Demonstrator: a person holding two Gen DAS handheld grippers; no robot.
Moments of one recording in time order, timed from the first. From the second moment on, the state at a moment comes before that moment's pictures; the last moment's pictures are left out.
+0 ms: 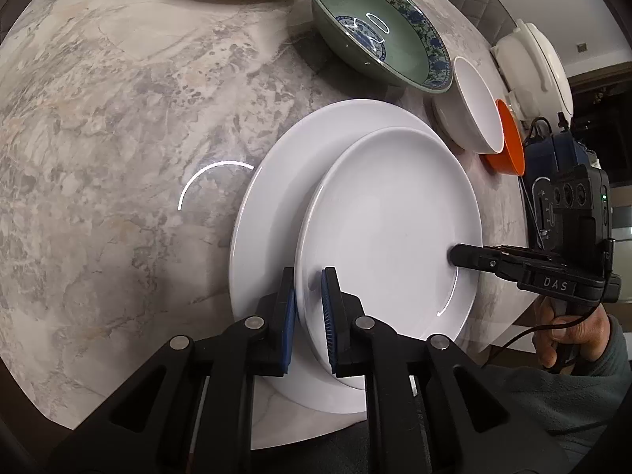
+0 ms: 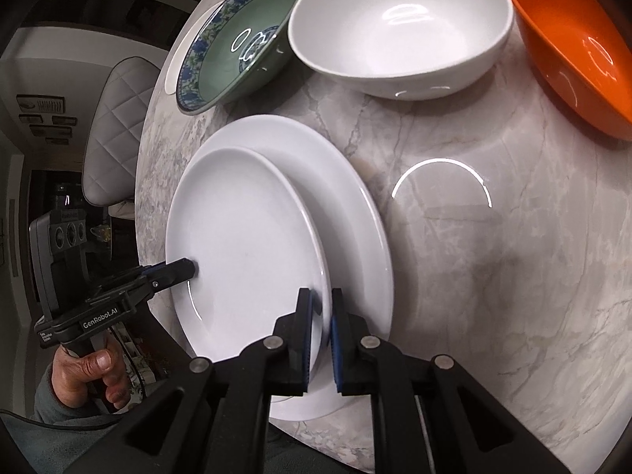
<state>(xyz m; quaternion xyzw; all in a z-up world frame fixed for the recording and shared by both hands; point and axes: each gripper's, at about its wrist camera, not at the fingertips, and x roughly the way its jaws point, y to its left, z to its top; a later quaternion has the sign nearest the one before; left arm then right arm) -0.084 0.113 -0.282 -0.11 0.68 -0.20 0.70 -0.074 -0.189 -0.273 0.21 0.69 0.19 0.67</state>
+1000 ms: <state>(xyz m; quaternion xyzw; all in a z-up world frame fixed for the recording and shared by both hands) -0.103 0.194 -0.227 -0.29 0.55 -0.18 0.76 -0.110 -0.283 -0.220 0.37 0.53 0.12 0.75</state>
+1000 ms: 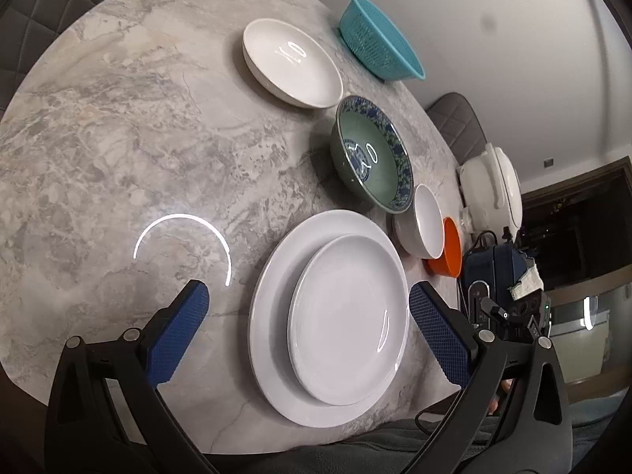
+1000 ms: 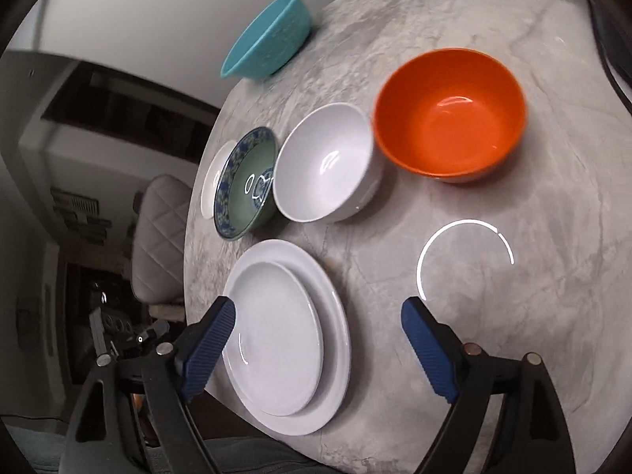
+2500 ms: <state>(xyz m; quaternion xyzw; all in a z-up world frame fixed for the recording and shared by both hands) 0.150 0.240 -0.271 -0.20 0.60 -0.09 0.77 0.251 -0.087 -0.227 0.16 0.66 0.34 0.65</state>
